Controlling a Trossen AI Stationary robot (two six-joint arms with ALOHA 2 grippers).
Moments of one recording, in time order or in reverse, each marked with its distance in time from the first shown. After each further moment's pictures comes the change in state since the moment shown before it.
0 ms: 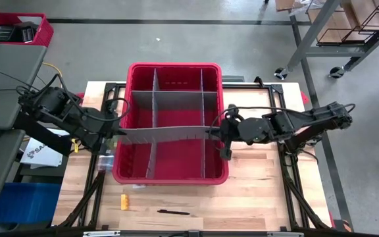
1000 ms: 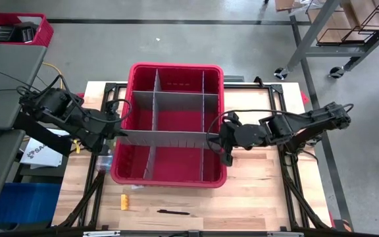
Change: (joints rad) left arm -0.001 0.007 -0.001 0.004 0.002 -0.016; right arm 0.037 0.030 0.002 -0.100 -0.076 0.184
